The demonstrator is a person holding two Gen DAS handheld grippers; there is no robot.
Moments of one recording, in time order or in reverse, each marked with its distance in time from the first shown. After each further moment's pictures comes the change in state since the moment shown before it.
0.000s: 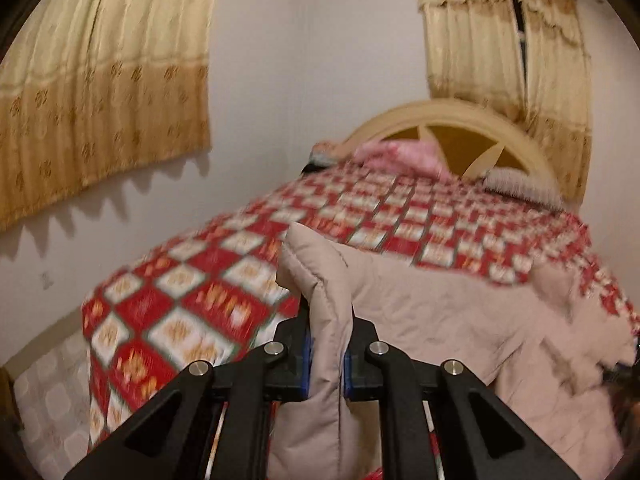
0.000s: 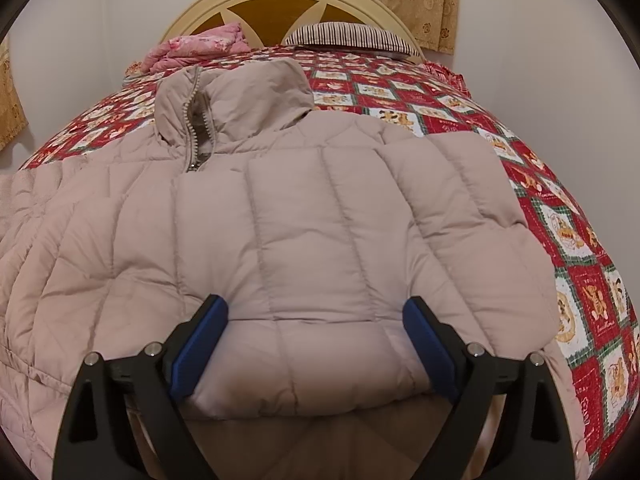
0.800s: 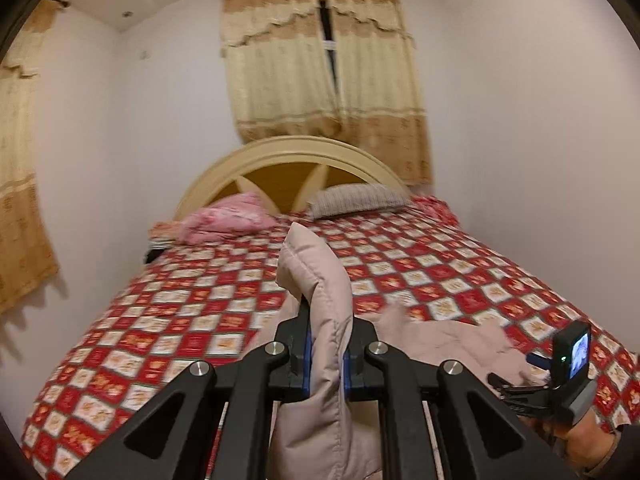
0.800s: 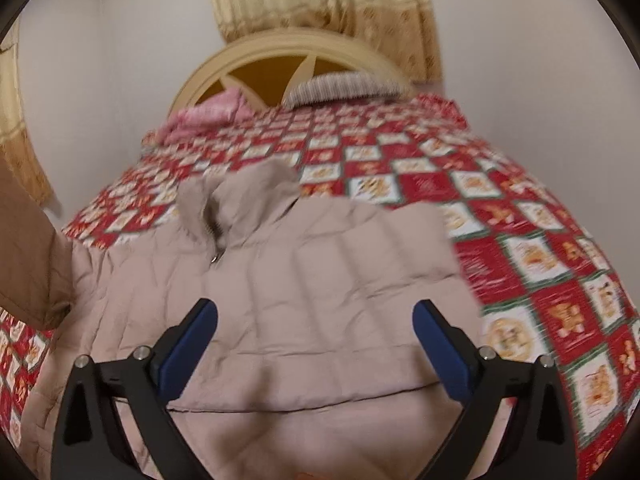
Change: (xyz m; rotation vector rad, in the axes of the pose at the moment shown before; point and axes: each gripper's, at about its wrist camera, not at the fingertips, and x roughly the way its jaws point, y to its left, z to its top) left arm -0.047 -0.315 0.058 0.363 -0.113 -0.473; right arm -0.074 -0.058 0.014 0.134 -0.227 0.088
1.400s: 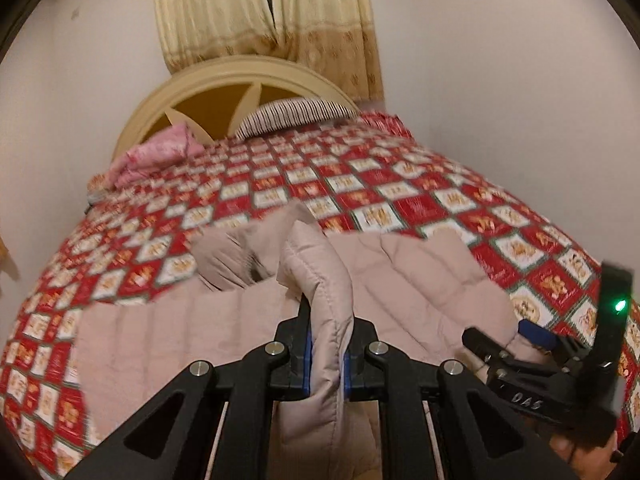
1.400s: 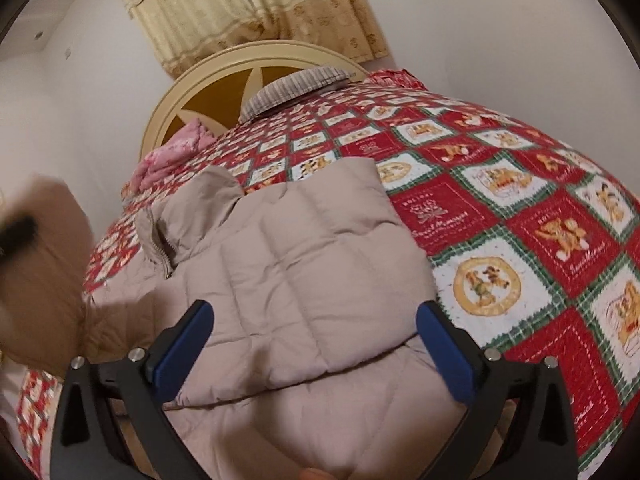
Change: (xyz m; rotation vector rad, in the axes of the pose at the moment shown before) left arm 0.153 -0.151 -0.101 0.064 0.270 -0.123; right arm 0.018 -0.067 -0.032 0.301 0.015 0.040
